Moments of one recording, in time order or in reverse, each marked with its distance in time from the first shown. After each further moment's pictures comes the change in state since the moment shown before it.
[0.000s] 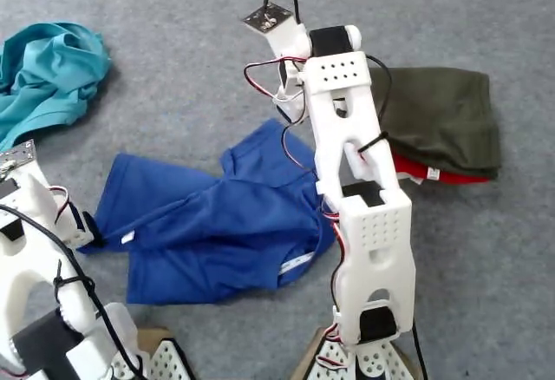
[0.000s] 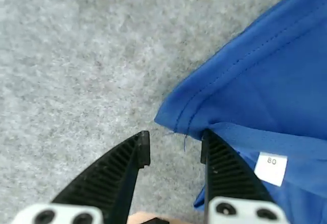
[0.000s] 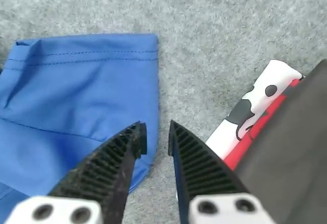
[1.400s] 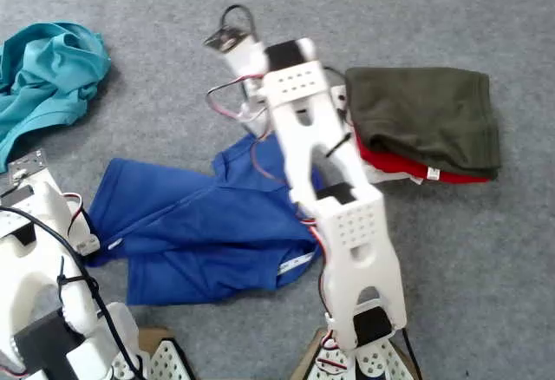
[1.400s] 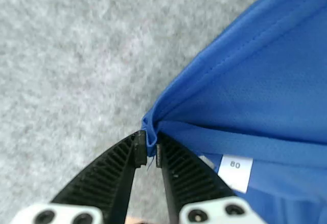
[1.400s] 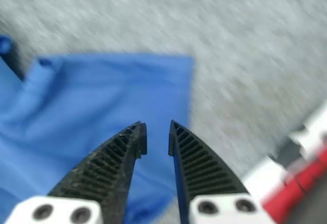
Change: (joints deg) left arm 2.5 0.0 4.9 -2.4 3.0; right arm -9.1 7.4 0.0 -4.0 -2.9
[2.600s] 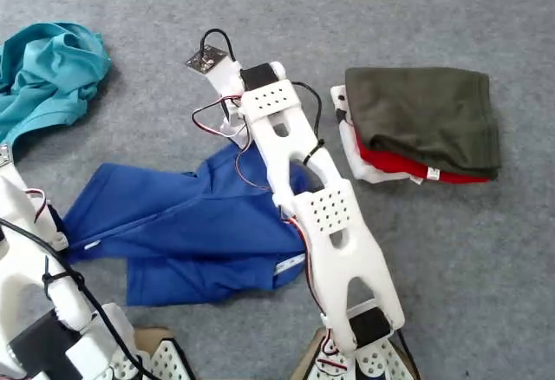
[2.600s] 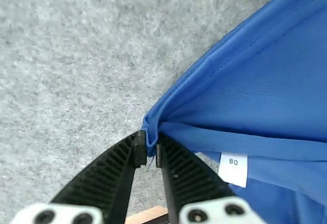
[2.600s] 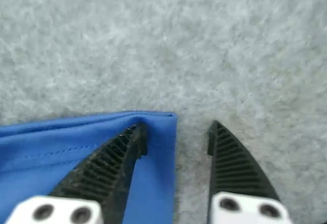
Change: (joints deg) left arm -8.8 0.0 -9.1 6.2 -7.6; right arm -2.5 18.3 -13.8 -7.1 -0.4
